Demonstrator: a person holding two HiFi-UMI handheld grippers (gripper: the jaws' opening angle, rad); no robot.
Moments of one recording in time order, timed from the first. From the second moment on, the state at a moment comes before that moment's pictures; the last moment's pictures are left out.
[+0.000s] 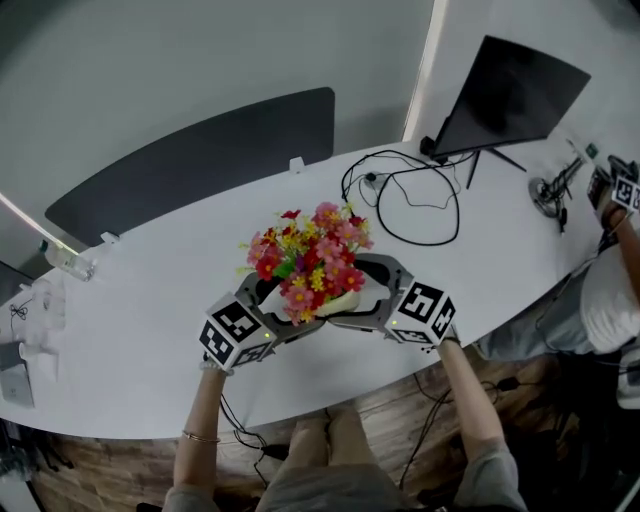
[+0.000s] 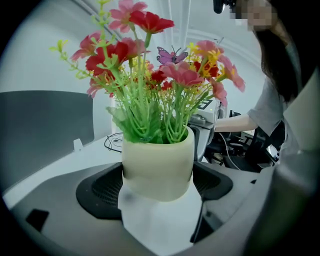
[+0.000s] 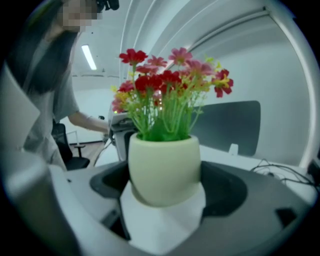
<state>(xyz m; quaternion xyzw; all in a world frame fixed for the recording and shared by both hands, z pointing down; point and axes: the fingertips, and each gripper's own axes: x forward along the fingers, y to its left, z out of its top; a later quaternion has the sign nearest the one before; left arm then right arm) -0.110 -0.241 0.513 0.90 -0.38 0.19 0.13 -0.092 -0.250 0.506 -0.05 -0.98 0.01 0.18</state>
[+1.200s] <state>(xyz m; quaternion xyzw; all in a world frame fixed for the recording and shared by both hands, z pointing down) -0.114 -0.262 0.607 0.87 -0.40 0.24 0.15 -0.097 -0.272 0.598 -0.07 -0.97 -0.01 0.24</state>
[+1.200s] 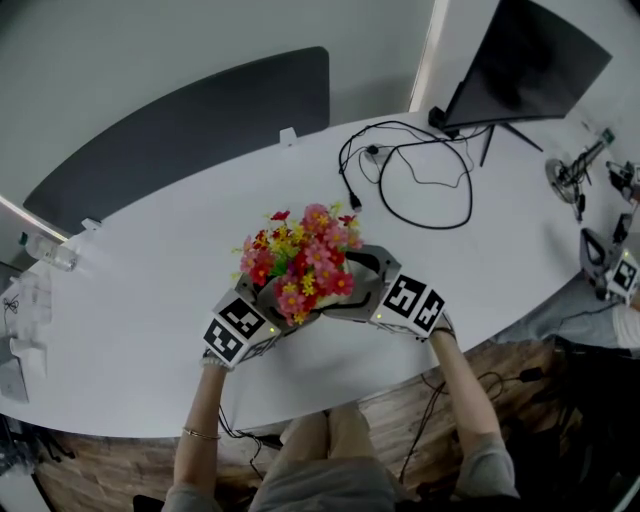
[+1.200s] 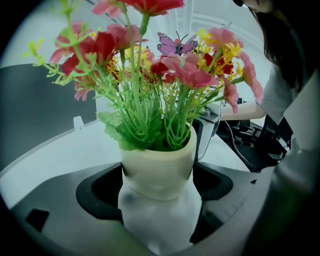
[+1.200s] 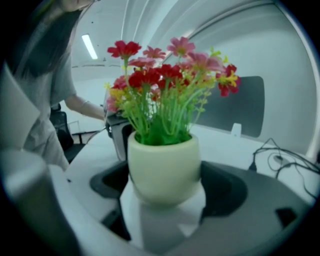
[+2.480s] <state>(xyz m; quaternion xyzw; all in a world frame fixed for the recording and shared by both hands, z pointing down) -0.137 -0.249 0.601 0.85 -0.48 0.20 0.13 -0.077 -0.270 0.596 -0.01 -0.97 0.03 0.24</state>
